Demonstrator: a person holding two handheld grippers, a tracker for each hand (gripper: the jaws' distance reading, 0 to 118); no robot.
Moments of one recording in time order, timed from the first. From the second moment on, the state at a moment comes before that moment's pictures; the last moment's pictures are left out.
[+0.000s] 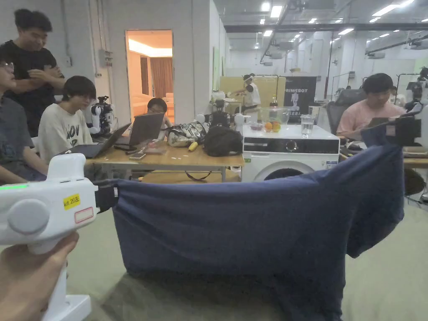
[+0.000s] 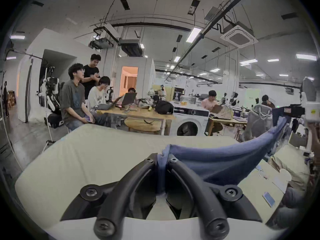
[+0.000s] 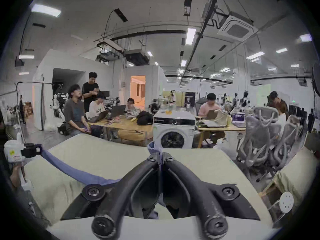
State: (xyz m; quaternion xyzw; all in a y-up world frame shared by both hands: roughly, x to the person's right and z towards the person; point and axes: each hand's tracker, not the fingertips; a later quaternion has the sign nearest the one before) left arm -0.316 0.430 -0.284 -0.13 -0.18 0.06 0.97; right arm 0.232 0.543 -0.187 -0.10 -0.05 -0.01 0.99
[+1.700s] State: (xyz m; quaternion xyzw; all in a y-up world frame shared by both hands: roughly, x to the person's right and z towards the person) left arm -0.289 0.319 -0.074 -0.11 -0.21 0.03 0.97; right arm 0.120 0.277 -0.010 -0.14 0.01 -0.02 0.99
